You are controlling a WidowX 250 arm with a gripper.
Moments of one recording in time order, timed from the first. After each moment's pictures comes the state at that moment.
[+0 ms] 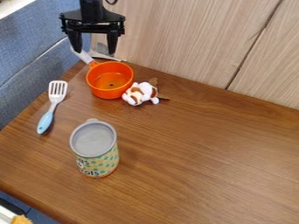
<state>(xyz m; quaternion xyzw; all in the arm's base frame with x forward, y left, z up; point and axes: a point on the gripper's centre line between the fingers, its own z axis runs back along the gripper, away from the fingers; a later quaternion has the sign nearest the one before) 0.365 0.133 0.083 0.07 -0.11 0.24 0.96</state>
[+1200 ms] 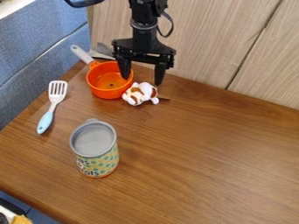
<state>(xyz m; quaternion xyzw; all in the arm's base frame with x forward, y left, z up) 0.368 0.037 0.043 0.04 -0.07 0.11 0.99</state>
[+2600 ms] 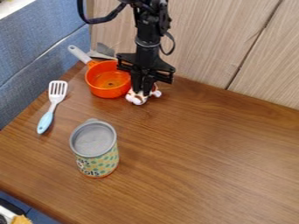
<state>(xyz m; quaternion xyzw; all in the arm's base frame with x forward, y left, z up) 0.374 0.034 0.016 0.05 -0.06 0.07 0.99</state>
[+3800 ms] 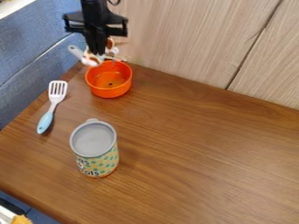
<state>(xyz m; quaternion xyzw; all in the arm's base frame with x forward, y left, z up) 0.366 0.122 0.076 0.06 -0.12 0.19 0.97</state>
